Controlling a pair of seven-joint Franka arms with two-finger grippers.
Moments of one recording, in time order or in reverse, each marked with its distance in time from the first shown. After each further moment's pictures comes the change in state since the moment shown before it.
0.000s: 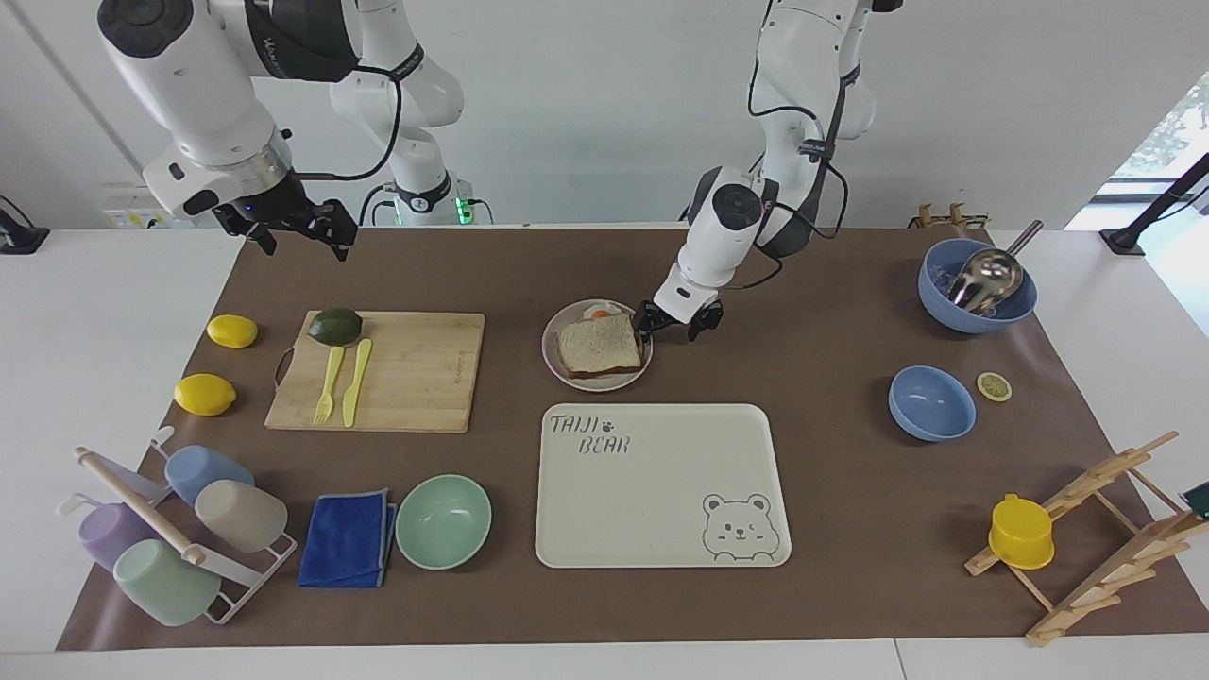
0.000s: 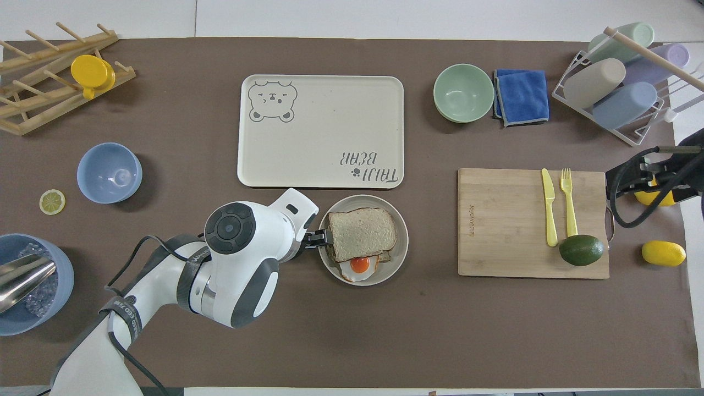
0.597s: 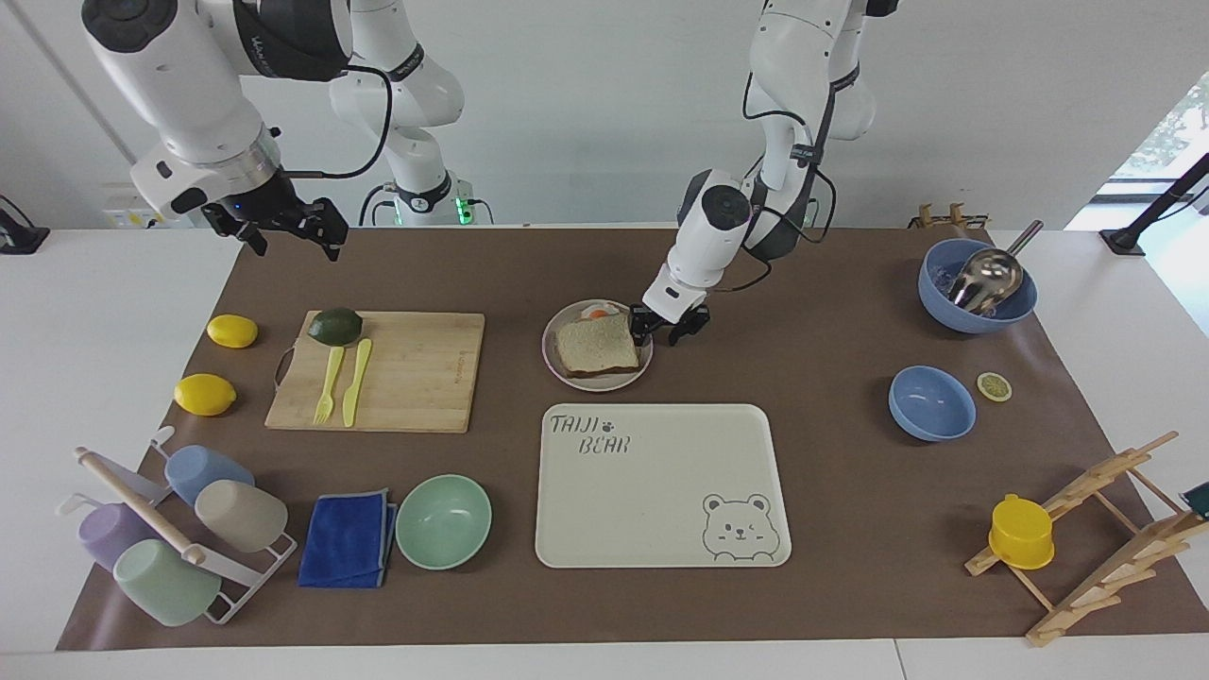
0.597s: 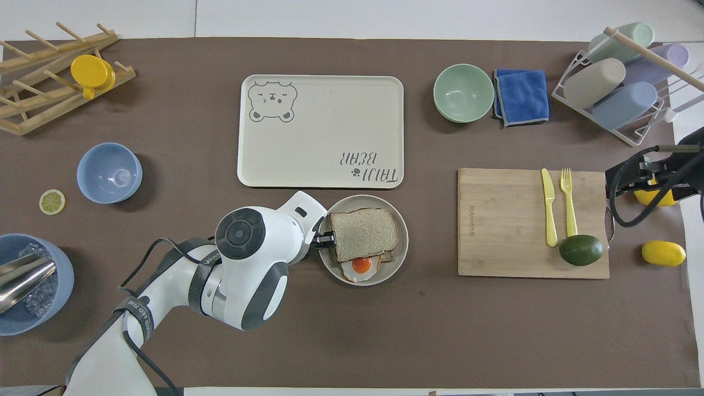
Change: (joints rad) left arm -0.029 0.024 0.000 0.002 -0.022 0.050 0.001; right arm 0.018 0.002 -0.022 0.001 0.000 0.003 0.000
